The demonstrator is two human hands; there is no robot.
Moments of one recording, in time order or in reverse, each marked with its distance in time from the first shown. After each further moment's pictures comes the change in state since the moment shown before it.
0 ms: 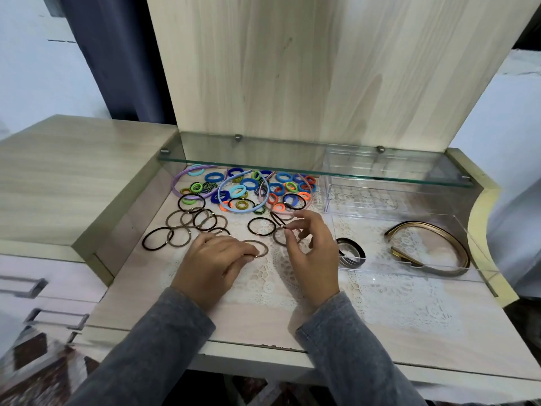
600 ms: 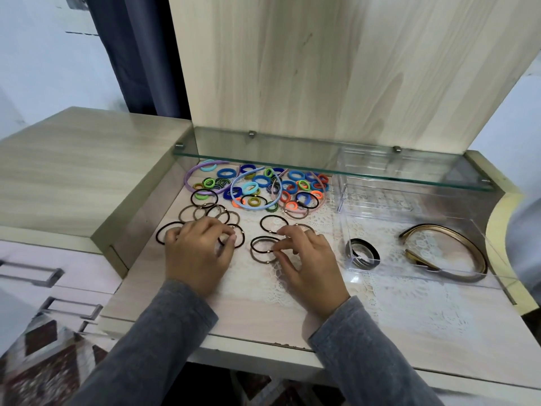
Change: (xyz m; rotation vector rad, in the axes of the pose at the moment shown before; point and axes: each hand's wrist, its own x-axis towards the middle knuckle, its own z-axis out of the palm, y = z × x) left_hand -0.005 -0.017 -0.009 0.248 0.084 -0.428; right_hand -0.011 -0.010 0.003 -0.208 -0.300 -0.287
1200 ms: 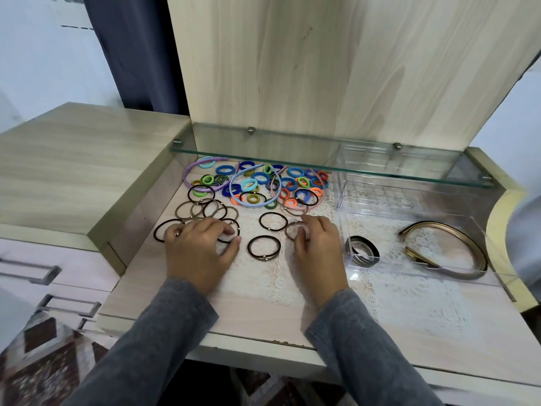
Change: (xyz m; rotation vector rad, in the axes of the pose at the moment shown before) left_hand -0.001 0.002 0.005 0.037 -0.001 -0.022; right_hand 0.013 0.009 0.007 -0.164 0.080 0.395
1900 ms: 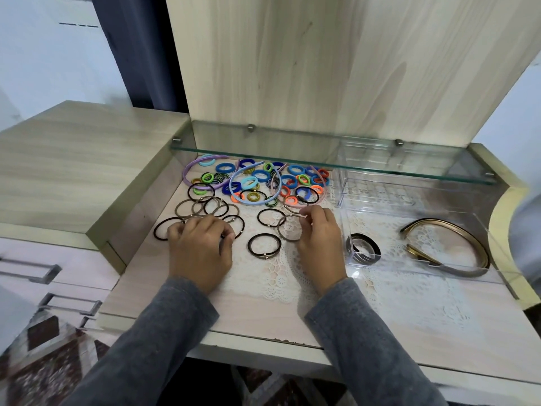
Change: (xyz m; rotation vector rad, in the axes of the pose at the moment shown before) left_hand -0.001 0.001 0.002 0.078 -0.051 0.016; right_hand 0.012 0.002 0.002 0.142 0.045 0.012
